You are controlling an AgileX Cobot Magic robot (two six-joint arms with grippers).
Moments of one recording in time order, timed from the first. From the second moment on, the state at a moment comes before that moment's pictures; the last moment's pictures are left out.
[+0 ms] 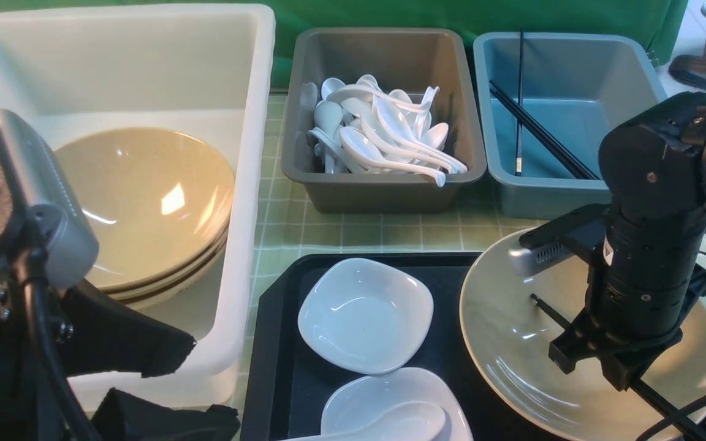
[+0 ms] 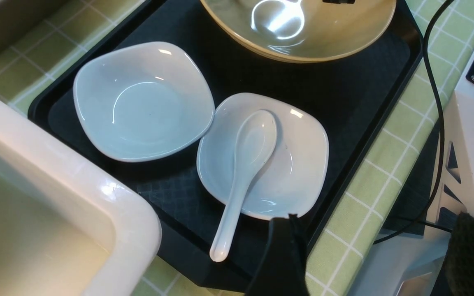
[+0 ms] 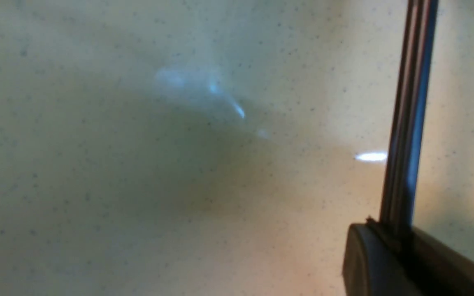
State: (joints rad) right arm 0.45 1.67 -1.12 -0.07 1.11 0.13; left arm -0.56 0.78 -0.92 -0.40 1.09 0.46
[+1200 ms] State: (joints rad) right arm 0.04 1.96 -1.95 0.39 0.78 0.05; left arm -0.56 0.78 -0.92 -0.40 1.07 0.46
